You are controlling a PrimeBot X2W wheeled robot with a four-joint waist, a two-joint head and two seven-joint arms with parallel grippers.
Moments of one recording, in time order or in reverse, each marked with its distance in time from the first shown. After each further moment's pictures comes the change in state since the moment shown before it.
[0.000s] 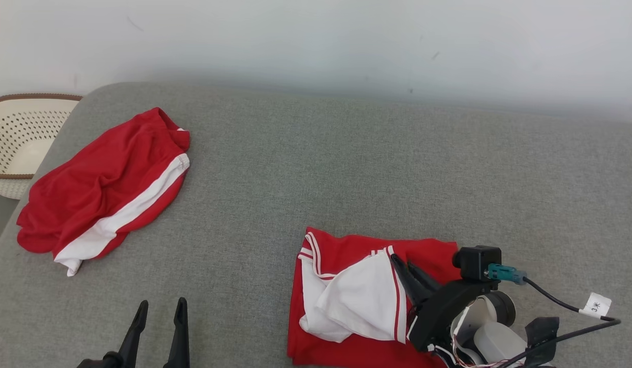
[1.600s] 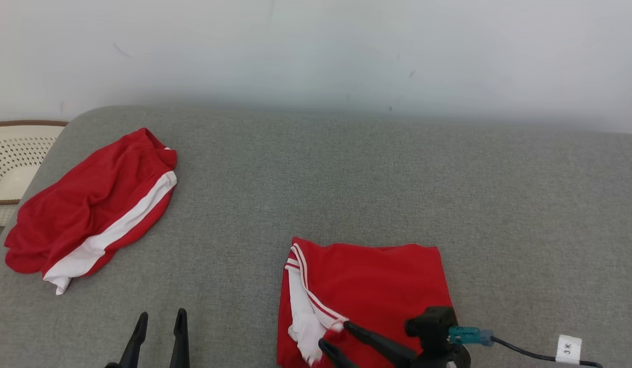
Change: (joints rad) left arm 0.037 0.000 -0.012 -0.012 -0.016 0.026 0.000; right arm 0.120 -0.164 0.382 -0.377 0.148 0.000 0.013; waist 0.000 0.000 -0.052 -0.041
